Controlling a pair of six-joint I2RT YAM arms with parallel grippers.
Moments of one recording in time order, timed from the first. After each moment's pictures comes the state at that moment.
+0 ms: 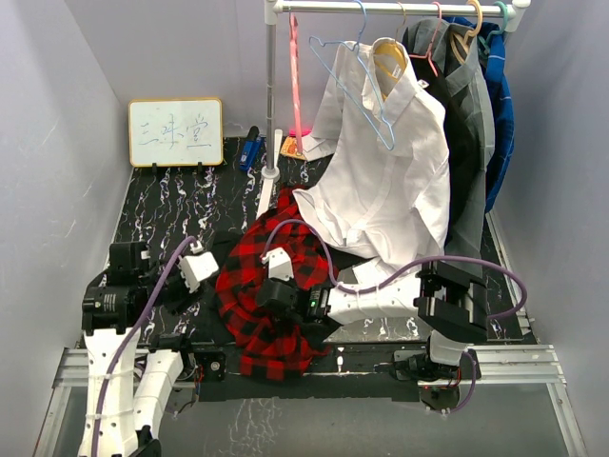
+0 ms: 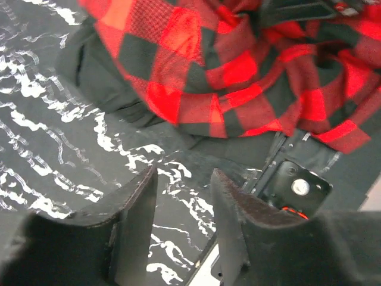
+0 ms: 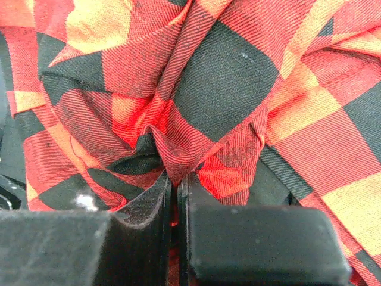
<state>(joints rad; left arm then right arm) 0.05 0.60 0.94 -1.30 0.56 0.95 1.33 1.71 1.01 -0.17 0.47 0.72</state>
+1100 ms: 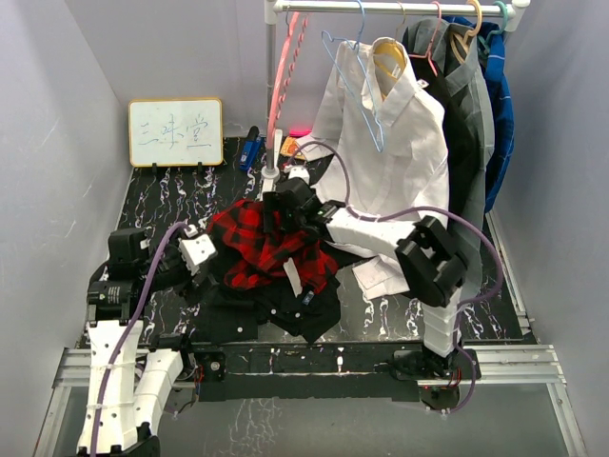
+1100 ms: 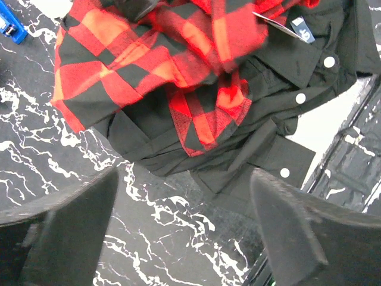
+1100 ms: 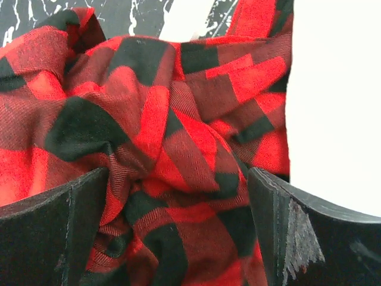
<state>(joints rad) 0.05 0.66 0.91 -1.08 0.72 0.89 0.81 1.90 1.38 -0.16 0.19 0.55</state>
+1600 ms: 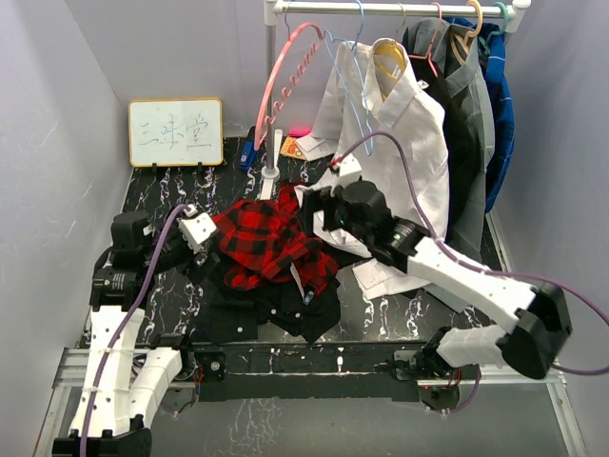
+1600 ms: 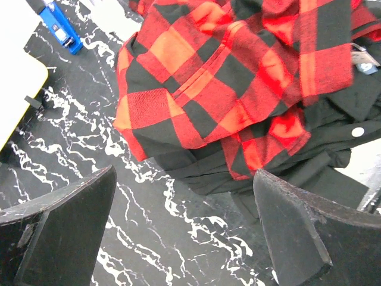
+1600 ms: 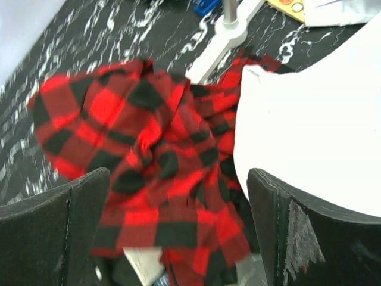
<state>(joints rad) 0.00 0.72 0.91 -0.86 0.64 0.77 0.79 1.32 1.10 -0.14 0.20 0.37</state>
